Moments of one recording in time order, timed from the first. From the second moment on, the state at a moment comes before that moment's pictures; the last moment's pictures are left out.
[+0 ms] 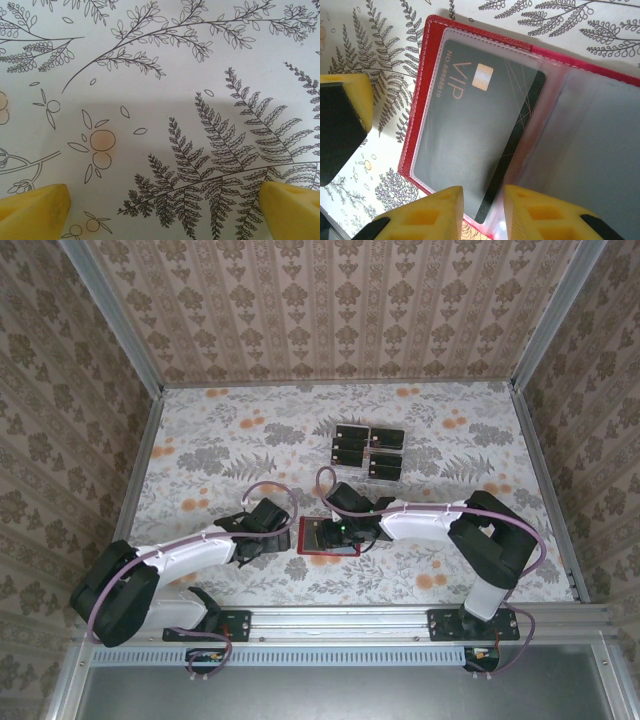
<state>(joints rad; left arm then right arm) -0.77 1.26 0.50 -0.44 -0.30 -0.71 0.86 1.72 0.91 -0.21 -0.21 0.71</state>
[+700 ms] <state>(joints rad) -0.77 1.26 0.50 -0.44 -0.30 -0.71 0.86 1.76 0.94 -0.20 -0.22 0.70</state>
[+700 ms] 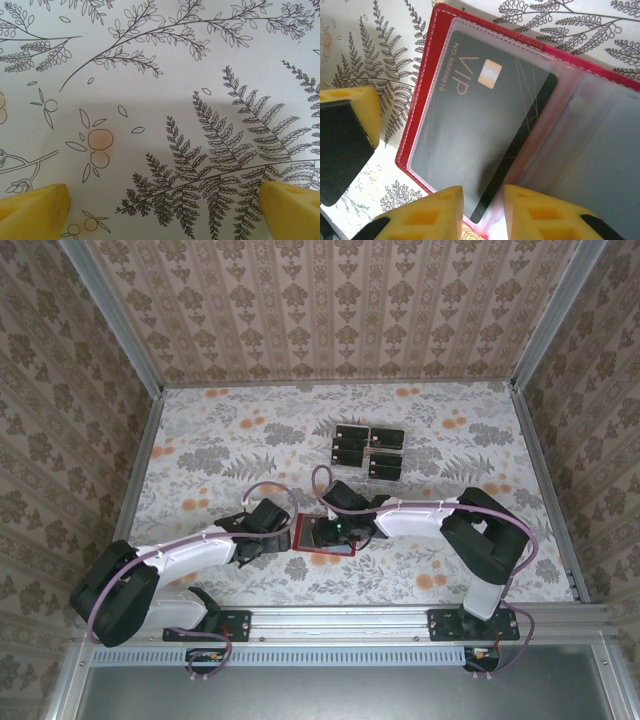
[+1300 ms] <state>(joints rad) -0.78 1.23 0.55 -0.46 -0.30 -0.71 0.83 1.68 1.00 -0.39 -0.09 0.63</state>
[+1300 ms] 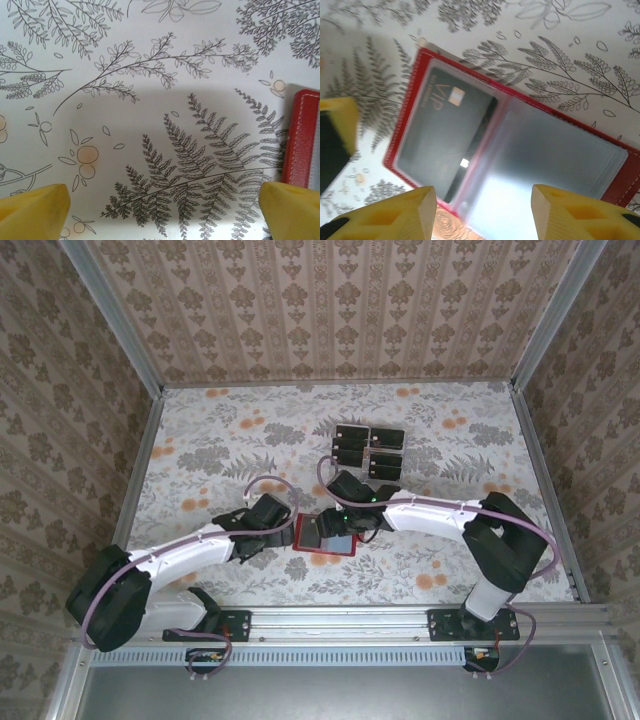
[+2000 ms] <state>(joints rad) -0.84 1.24 0.56 -0.44 -0.30 -0.70 0.80 1.77 1.00 -0.29 -0.16 0.68</state>
